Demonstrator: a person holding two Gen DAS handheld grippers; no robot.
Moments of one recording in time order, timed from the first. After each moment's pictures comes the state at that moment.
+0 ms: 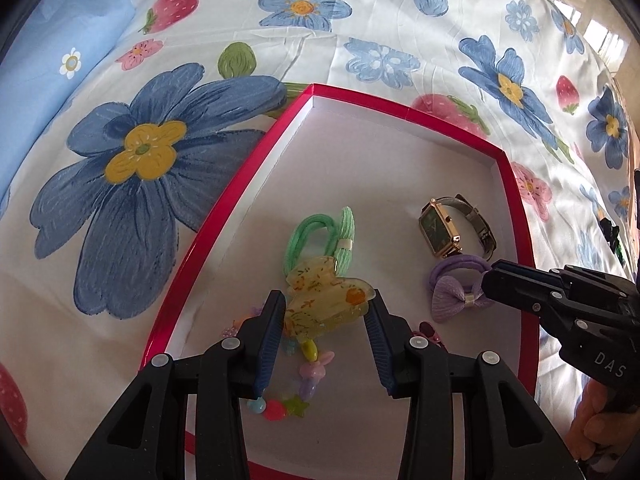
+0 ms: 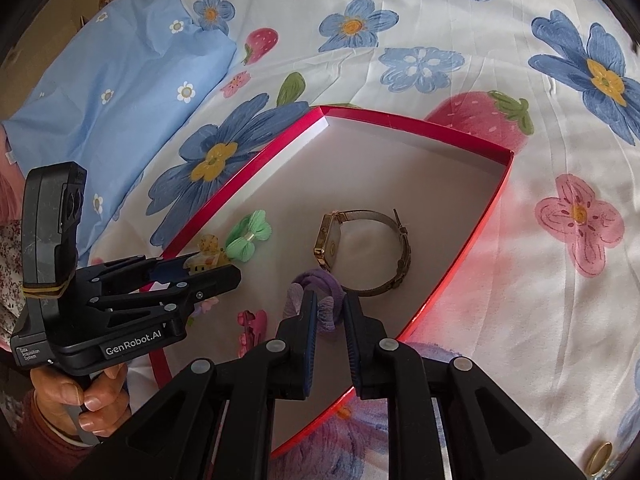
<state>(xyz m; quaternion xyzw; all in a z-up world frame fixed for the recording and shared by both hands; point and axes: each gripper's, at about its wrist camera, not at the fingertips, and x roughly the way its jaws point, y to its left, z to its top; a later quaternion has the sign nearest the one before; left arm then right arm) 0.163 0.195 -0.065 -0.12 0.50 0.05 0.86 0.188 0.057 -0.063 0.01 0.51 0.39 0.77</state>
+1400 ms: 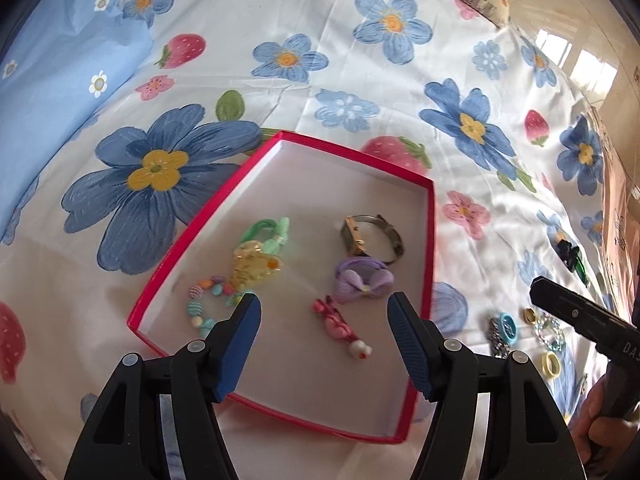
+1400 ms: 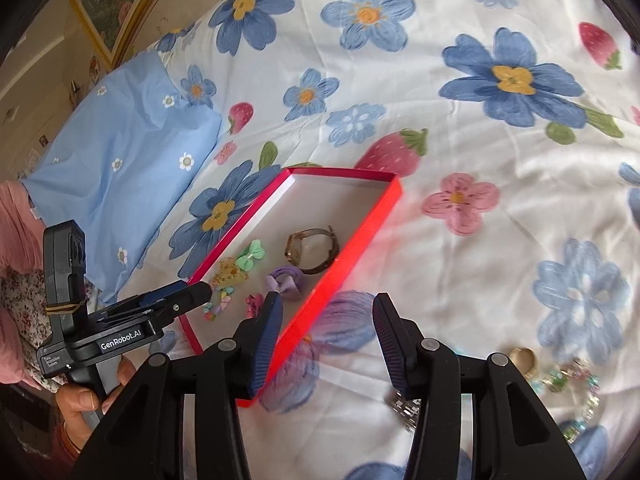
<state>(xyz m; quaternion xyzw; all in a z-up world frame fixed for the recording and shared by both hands) 0.087 0.148 0.006 -0.15 0.44 0.05 0.89 0.157 -0.060 -0.008 0.10 0.46 0.35 0.81</state>
